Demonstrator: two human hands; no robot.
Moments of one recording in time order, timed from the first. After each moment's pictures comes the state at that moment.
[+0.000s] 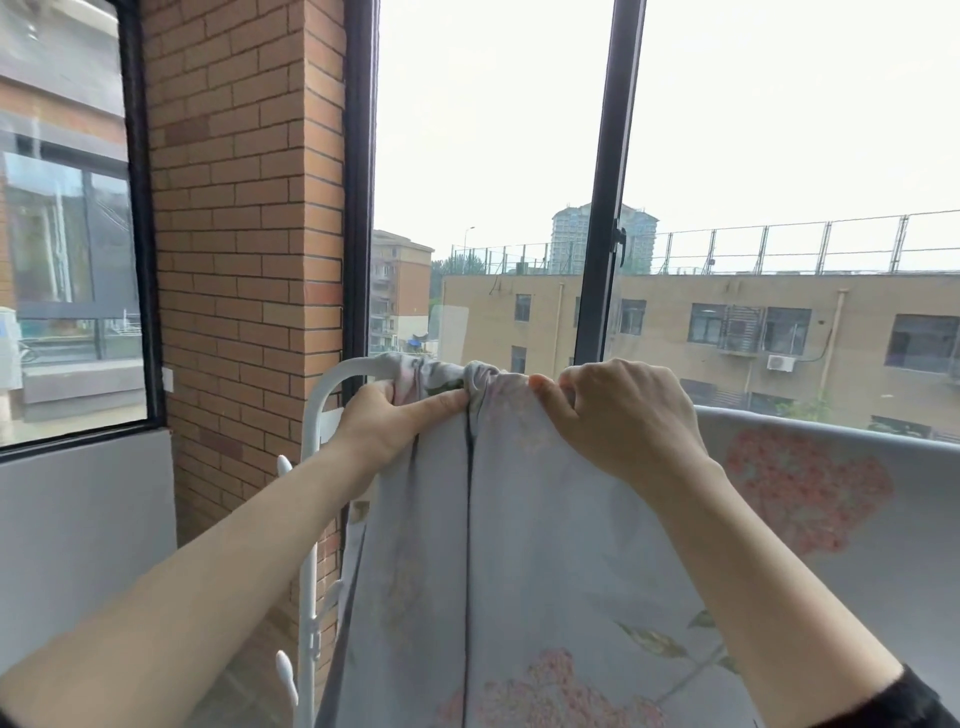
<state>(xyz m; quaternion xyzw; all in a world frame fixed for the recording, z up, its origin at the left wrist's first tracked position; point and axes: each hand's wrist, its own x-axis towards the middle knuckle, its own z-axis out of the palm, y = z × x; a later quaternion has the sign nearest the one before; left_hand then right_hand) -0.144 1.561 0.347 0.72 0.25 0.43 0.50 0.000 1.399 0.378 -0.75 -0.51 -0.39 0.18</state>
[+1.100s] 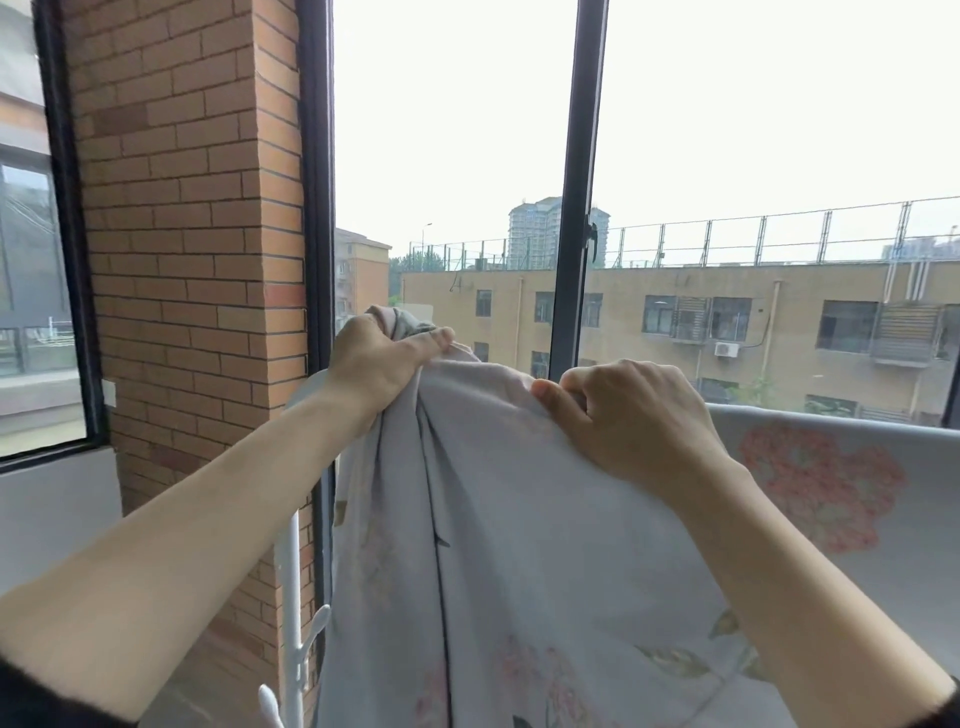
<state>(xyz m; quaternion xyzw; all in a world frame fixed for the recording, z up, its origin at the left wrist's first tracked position) -0.126 1.591 0.395 0.73 0.19 0.50 0.42 -0.009 1.396 0.380 -0.76 -0.49 -0.38 0.17</state>
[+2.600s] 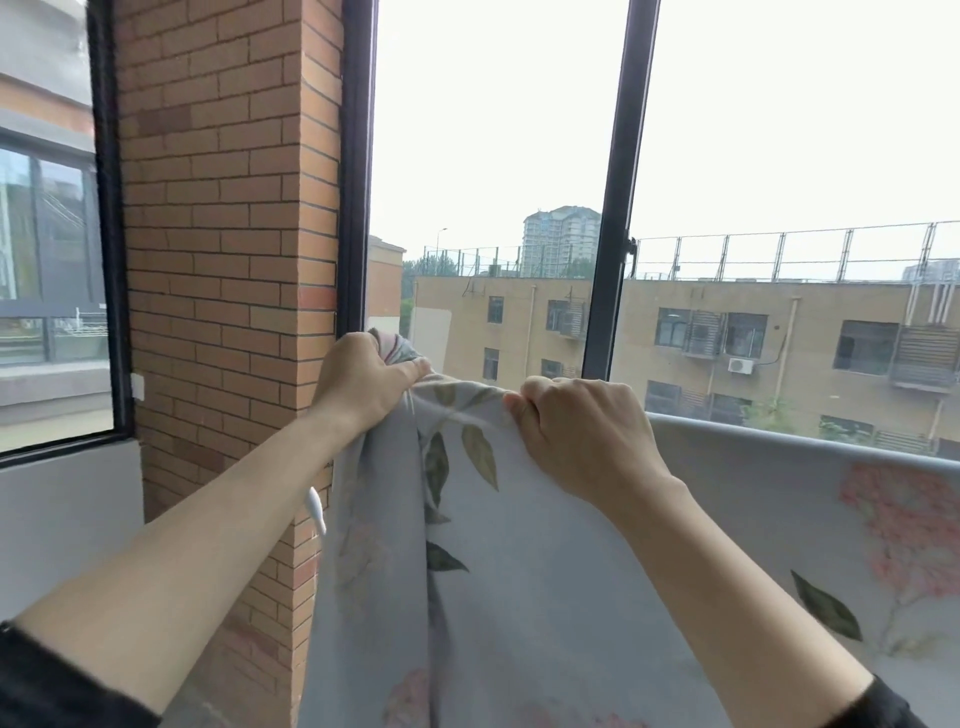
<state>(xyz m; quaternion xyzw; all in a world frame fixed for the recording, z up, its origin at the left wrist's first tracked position) -0.160 1.665 0.380 0.79 0.22 0.52 0.25 -0.046 1.473 0.372 -0.74 -0.53 -0.40 0.14</state>
